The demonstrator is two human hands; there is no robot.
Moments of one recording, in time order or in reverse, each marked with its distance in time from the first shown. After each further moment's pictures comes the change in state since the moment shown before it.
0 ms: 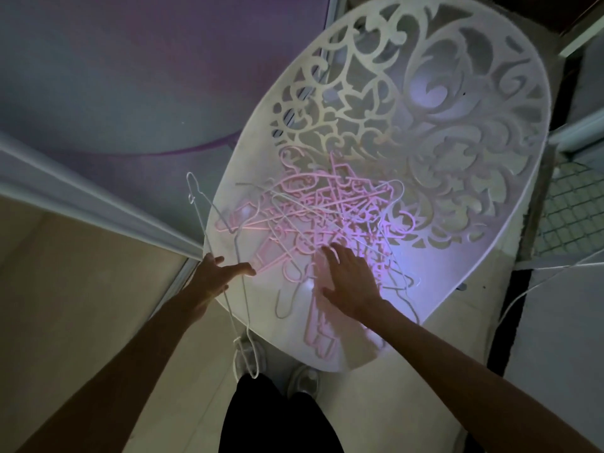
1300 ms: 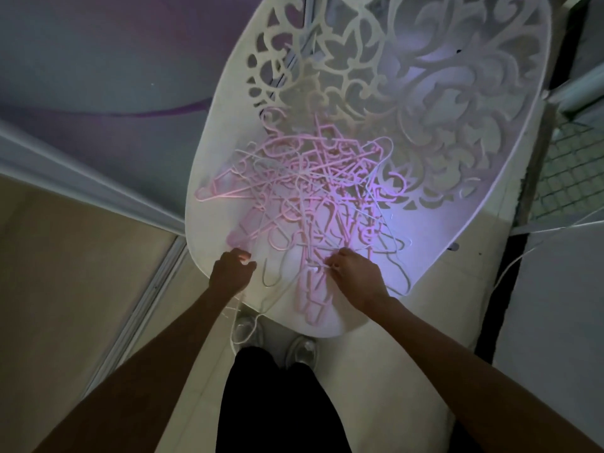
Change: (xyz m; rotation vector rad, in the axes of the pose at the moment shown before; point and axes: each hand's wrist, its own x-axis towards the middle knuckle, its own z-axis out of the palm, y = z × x) left_hand 0.017 -0.052 0.066 0.663 0.110 0.111; right_hand -0.041 0.031 0.047 0.220 0.136 0.036
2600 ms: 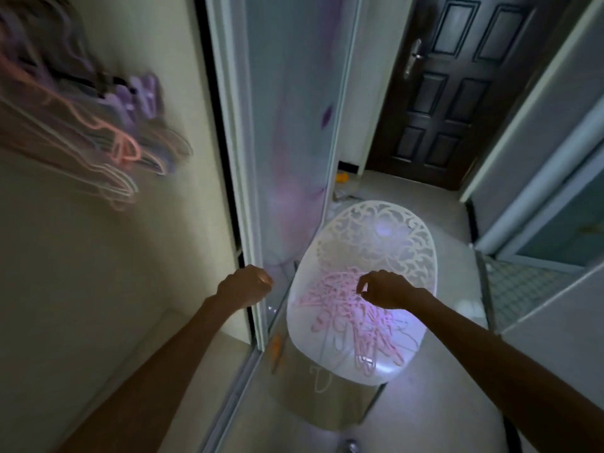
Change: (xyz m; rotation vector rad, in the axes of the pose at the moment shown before) left_hand -0.335 -0.057 -0.364 0.119 0.142 0.503; right_hand -0.193 -0.307 -0.268 -0.202 0.040 0.057
